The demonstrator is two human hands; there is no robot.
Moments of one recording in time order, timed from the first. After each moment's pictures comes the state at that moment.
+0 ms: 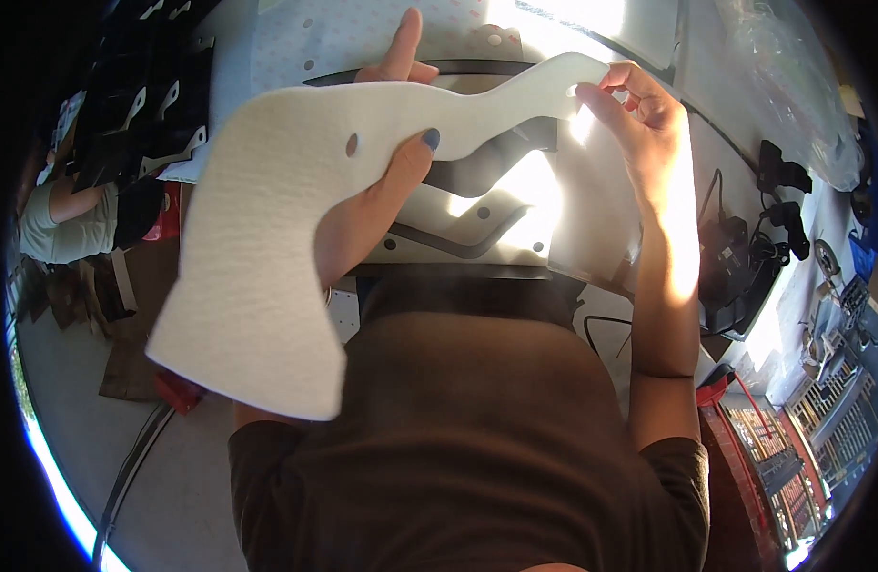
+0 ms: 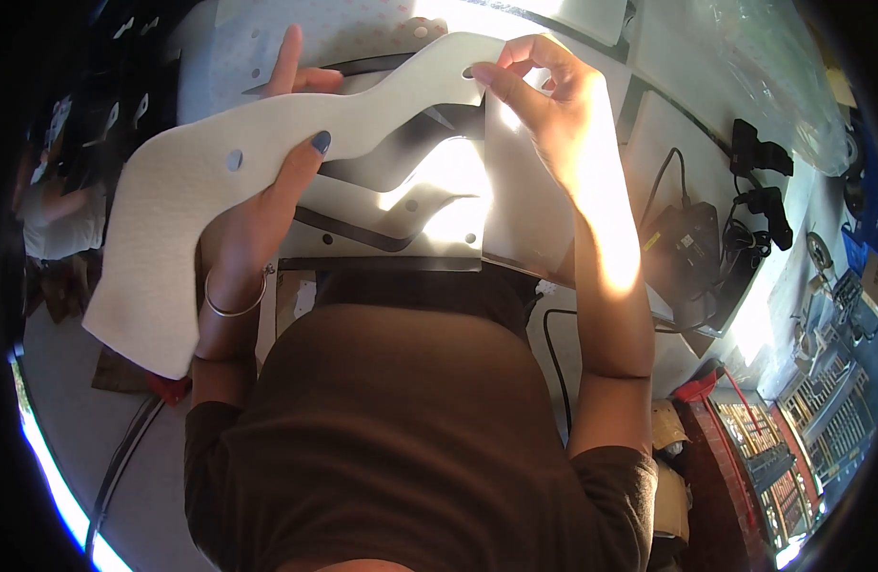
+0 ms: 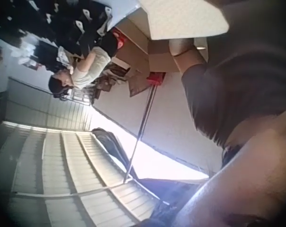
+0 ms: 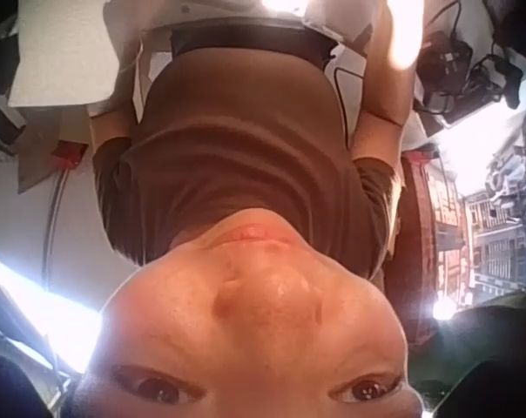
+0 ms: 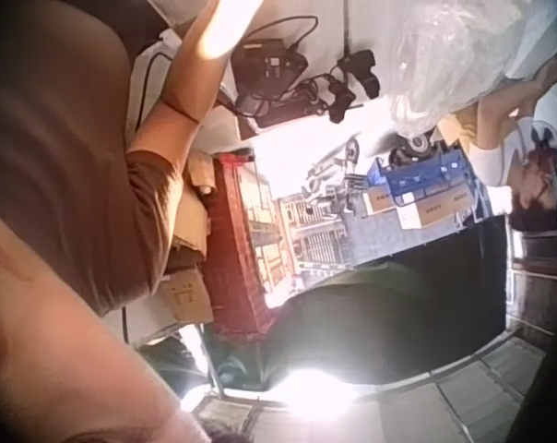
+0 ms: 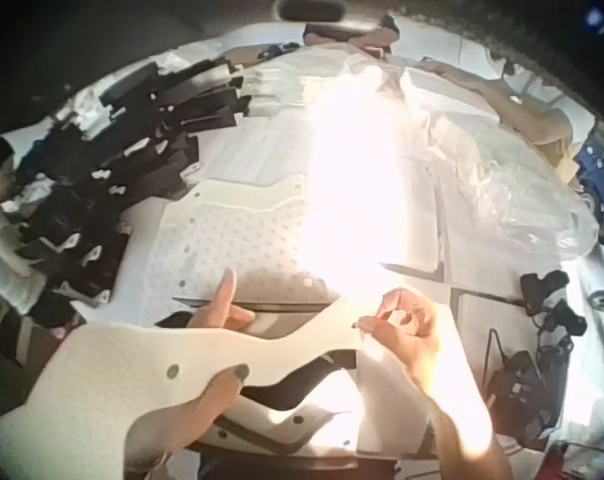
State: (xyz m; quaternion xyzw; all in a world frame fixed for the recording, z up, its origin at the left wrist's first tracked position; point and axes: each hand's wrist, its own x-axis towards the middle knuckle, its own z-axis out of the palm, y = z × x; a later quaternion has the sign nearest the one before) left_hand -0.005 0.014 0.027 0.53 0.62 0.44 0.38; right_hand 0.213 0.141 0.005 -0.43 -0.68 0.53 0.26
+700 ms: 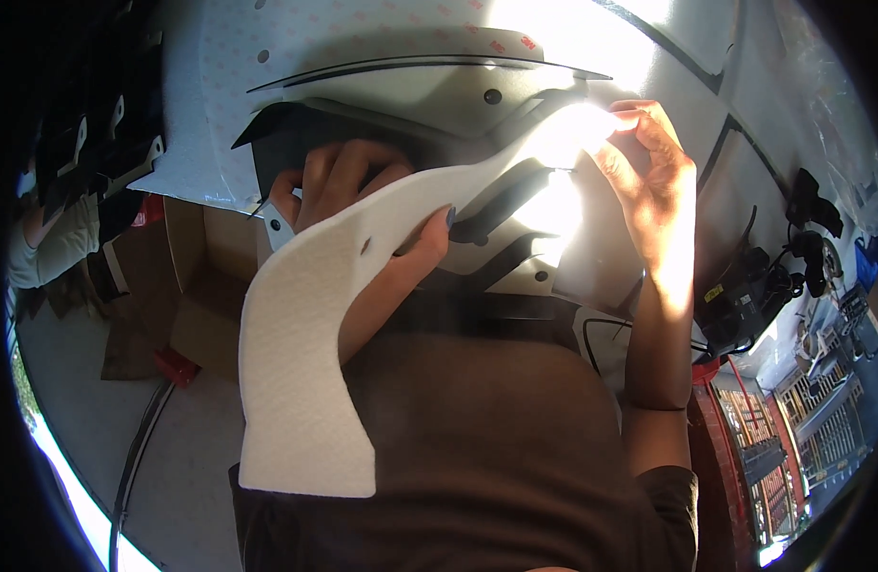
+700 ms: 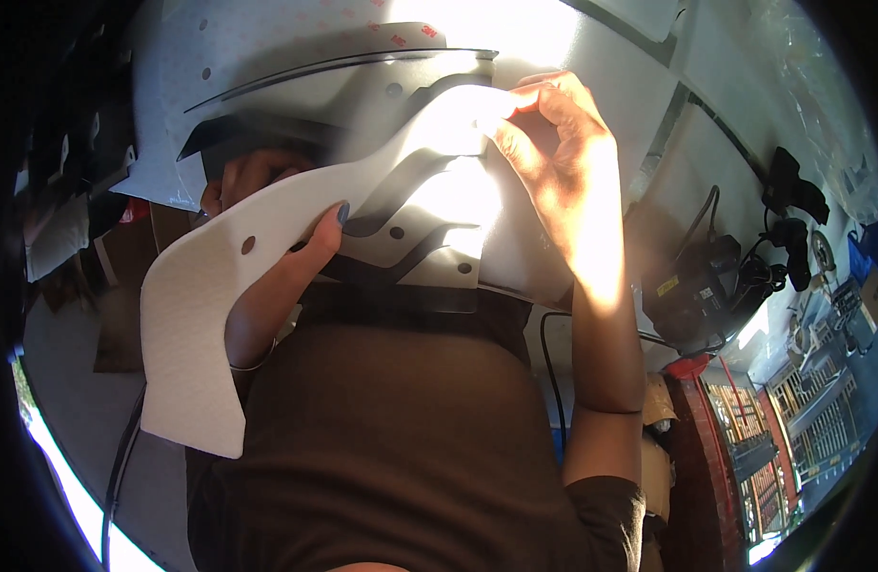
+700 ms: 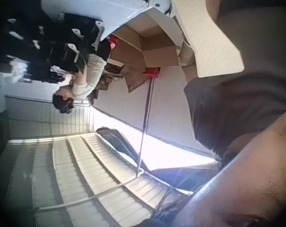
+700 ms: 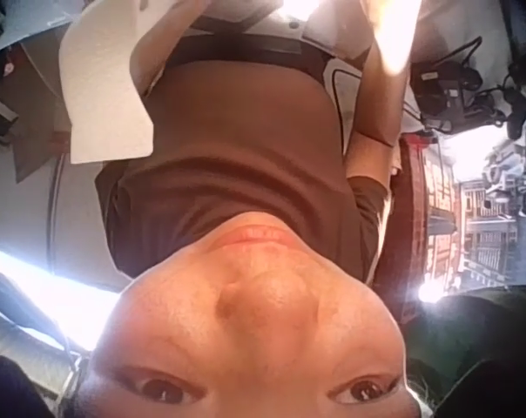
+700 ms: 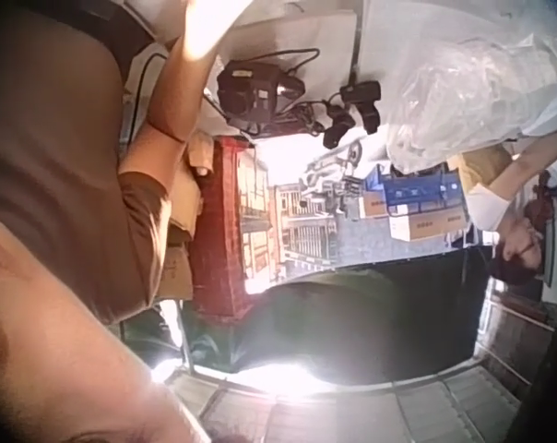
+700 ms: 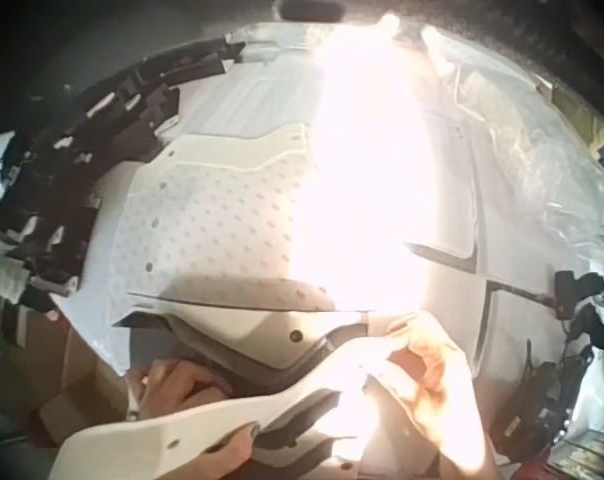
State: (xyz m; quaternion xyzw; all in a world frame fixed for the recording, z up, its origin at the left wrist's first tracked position) left_hand 0.006 0.002 0.017 0.63 0.76 0.08 0.16; right_hand 0.216 0.130 -0.034 -0.44 -0.71 0.50 0.23
